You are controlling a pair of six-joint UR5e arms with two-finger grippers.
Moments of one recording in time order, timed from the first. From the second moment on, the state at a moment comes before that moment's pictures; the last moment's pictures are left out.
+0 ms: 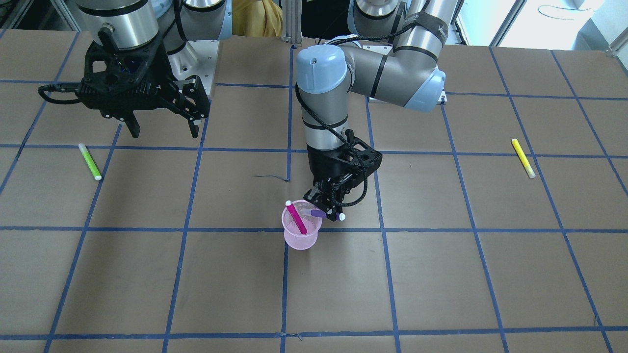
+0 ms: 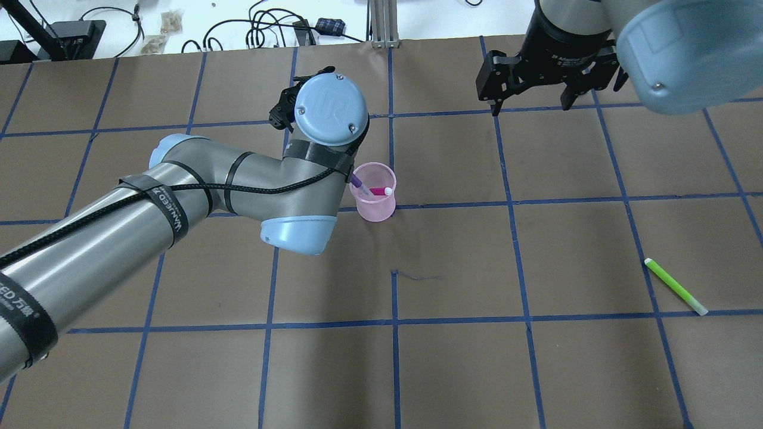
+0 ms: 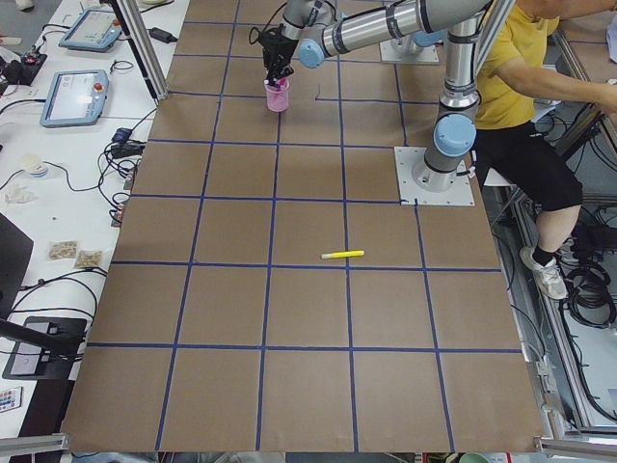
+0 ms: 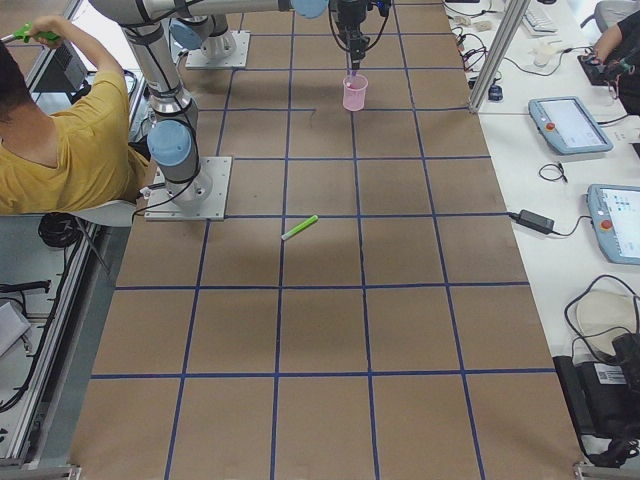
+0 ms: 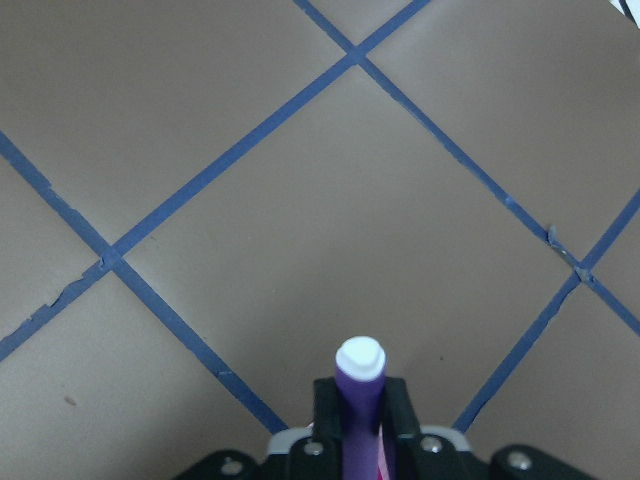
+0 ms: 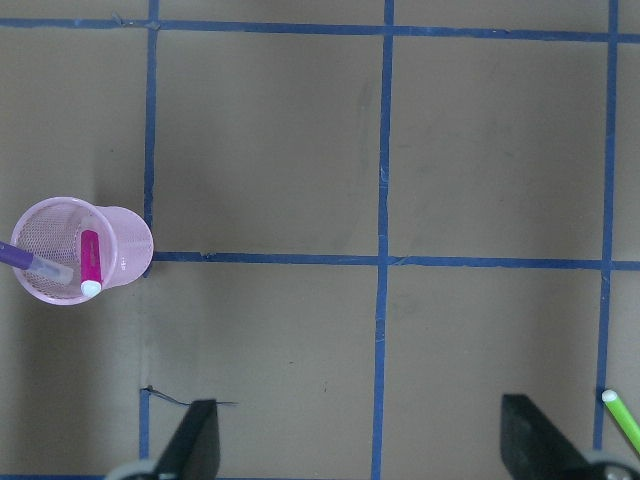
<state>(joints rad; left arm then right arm) -1.93 -1.87 -1.82 -0.69 1.86 -1.13 1.67 -1.54 1.52 -1.68 -1.59 0.07</state>
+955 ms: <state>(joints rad) -1.94 -1.90 -1.80 -0.69 1.86 -1.19 1.67 -1.54 1.52 -1.68 -1.59 0.07</state>
